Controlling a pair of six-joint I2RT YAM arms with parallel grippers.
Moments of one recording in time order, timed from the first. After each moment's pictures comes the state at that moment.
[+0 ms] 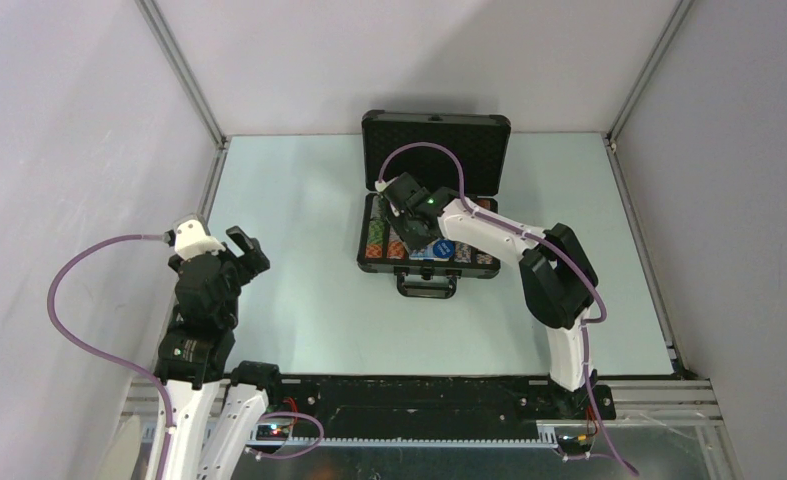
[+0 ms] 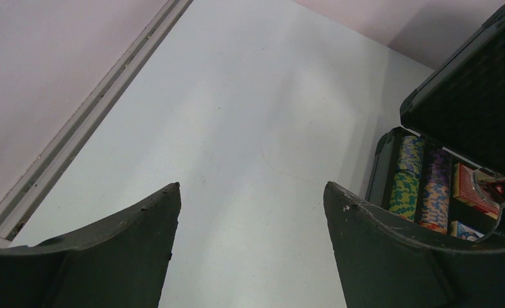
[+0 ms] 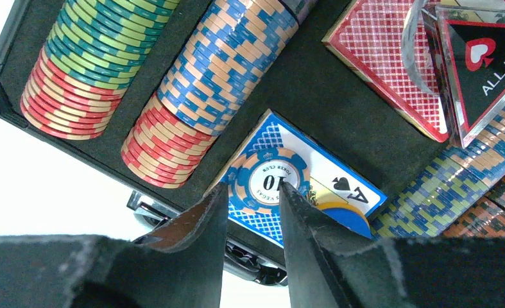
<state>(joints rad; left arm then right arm) -0.12 0.46 0.78 -0.61 -0.39 -0.36 0.78 1.98 1.62 -0.70 0.17 0.12</state>
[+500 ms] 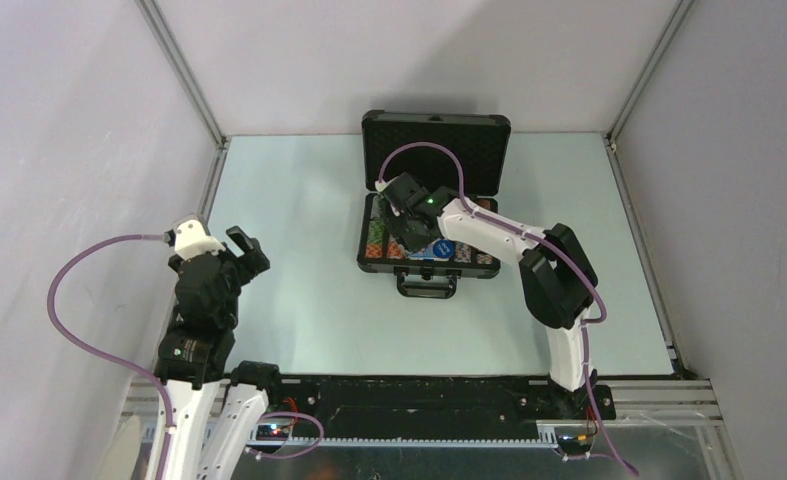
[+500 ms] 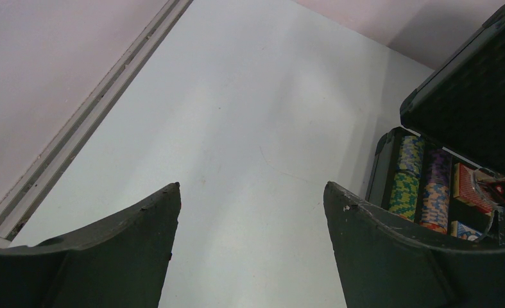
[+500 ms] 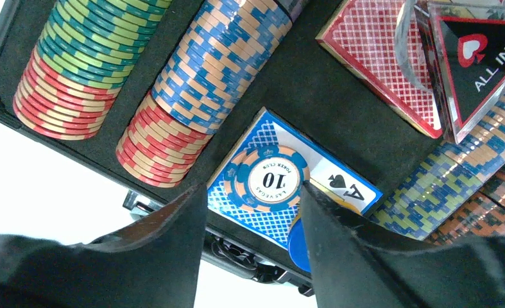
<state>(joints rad) -0.12 0.46 0.78 -0.61 -0.39 -0.36 0.79 1.98 1.62 -0.71 0.18 0.12</state>
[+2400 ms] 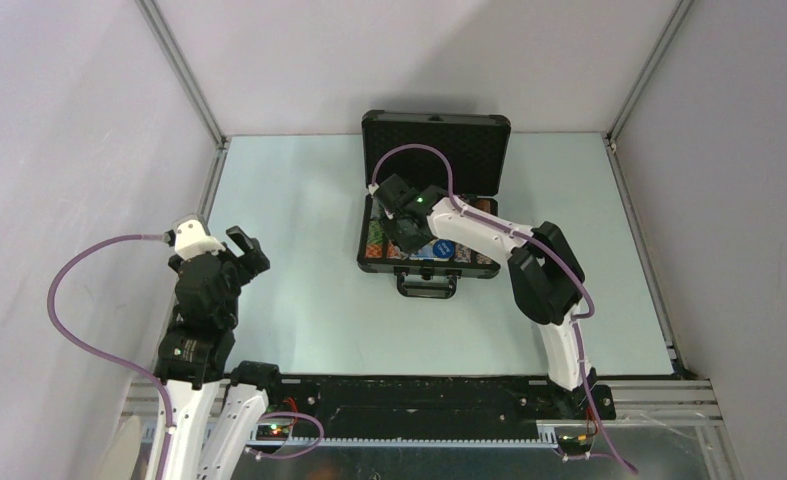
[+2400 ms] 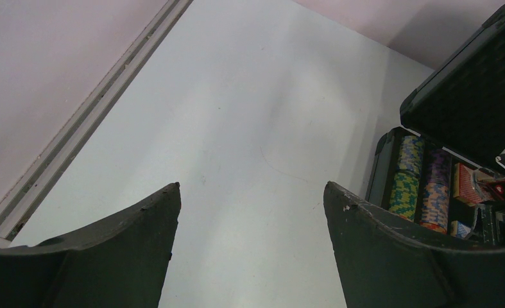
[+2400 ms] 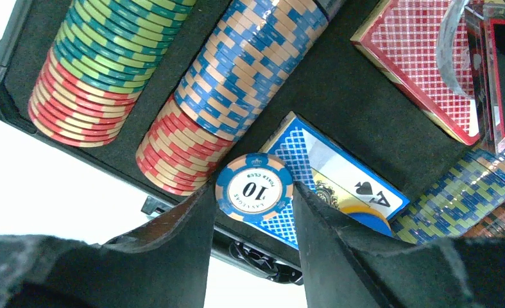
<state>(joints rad) -0.12 0.46 0.78 -0.61 -0.39 -0.36 0.81 2.05 1.71 -0.78 0.18 0.15</state>
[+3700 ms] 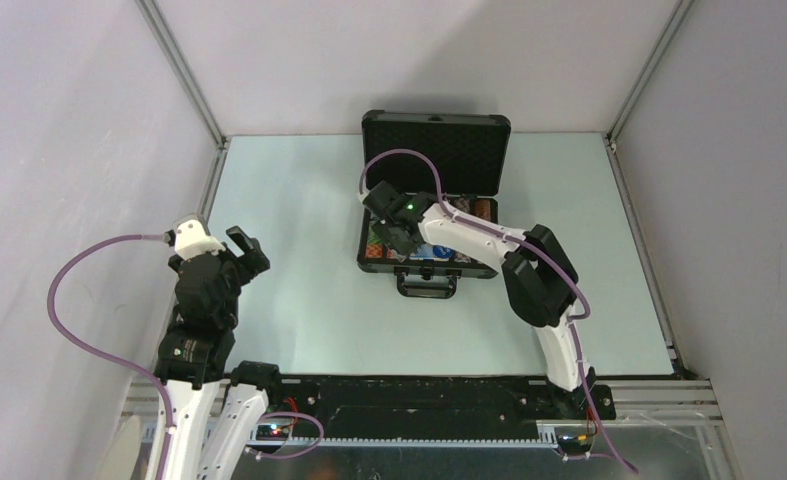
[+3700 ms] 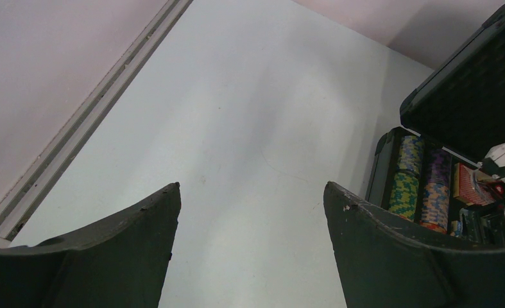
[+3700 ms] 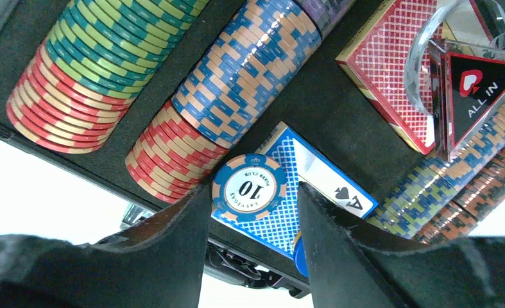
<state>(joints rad) -0.12 0.46 0.78 -0.61 -0.39 -0.36 0.86 2.07 1.73 -0.78 0.30 0.06</state>
